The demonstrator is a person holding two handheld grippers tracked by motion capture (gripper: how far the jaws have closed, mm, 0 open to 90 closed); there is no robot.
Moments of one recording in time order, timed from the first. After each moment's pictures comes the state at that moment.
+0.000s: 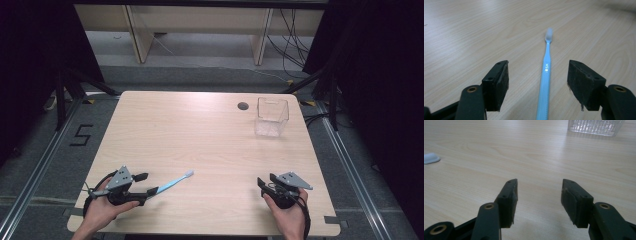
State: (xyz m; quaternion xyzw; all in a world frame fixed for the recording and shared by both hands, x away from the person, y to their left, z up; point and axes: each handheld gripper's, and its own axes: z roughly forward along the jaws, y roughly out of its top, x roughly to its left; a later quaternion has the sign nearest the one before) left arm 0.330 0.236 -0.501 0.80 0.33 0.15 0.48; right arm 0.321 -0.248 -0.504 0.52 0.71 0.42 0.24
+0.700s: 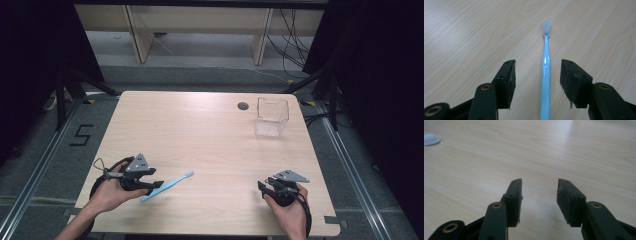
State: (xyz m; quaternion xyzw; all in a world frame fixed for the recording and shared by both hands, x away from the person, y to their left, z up) left arm 0.360 0.201 -0.459 0.89 0.28 0.13 0.34; right arm 0.323 -0.245 -0.492 0.53 0.75 0.35 0.19
